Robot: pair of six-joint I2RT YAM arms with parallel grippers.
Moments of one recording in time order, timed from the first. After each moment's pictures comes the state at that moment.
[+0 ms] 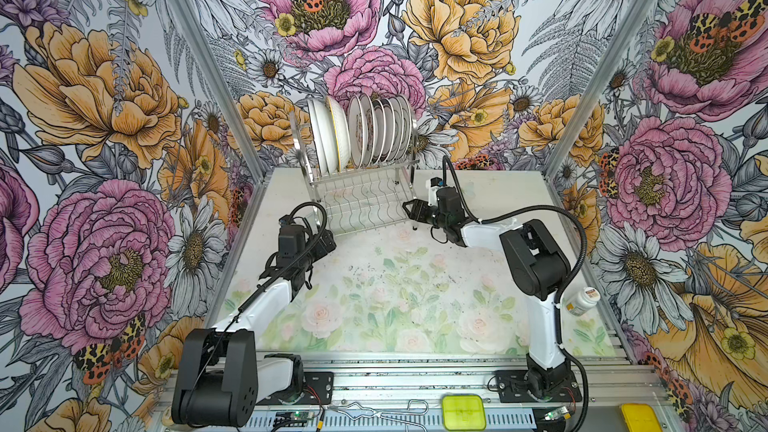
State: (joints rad) left arm -0.06 1.21 0.58 0.02 0.03 -0.59; right arm 0.42 2.11 1.31 0.34 -0.28 0.61
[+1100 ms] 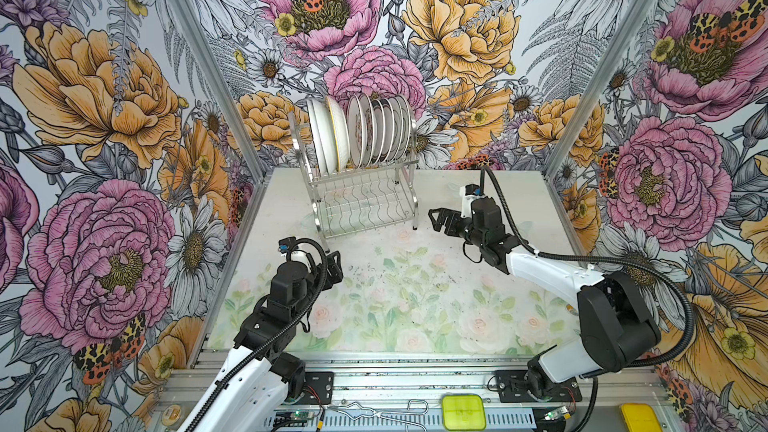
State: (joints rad) left arm -0.44 0.55 0.51 -0.40 -0.24 -0.59; right arm 0.42 1.47 0.89 0.11 -0.11 0.54
